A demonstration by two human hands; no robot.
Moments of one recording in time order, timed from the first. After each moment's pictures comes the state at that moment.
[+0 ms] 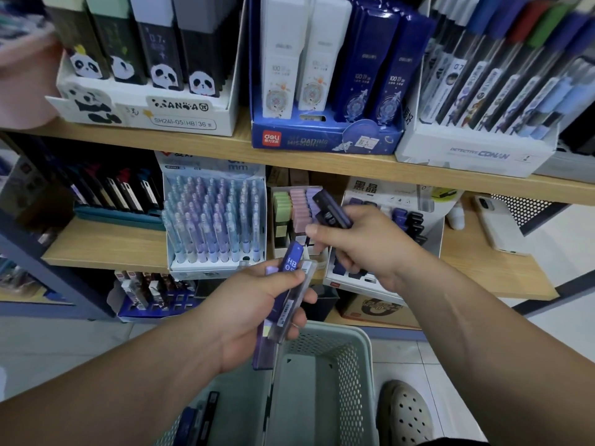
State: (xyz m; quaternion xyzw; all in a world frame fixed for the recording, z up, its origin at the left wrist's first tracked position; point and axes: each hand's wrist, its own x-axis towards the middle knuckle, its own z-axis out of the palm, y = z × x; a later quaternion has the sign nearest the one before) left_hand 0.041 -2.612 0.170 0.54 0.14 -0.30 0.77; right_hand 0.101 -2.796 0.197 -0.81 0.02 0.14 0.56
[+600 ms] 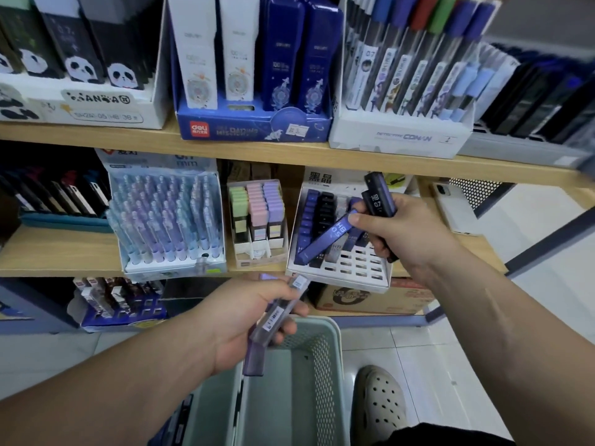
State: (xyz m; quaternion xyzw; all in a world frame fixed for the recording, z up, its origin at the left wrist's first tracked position) left_hand 0.032 -2.660 0.162 0.57 0.14 -0.35 0.73; right_hand 0.072 -2.890 0.211 -0.78 0.11 0.01 0.62
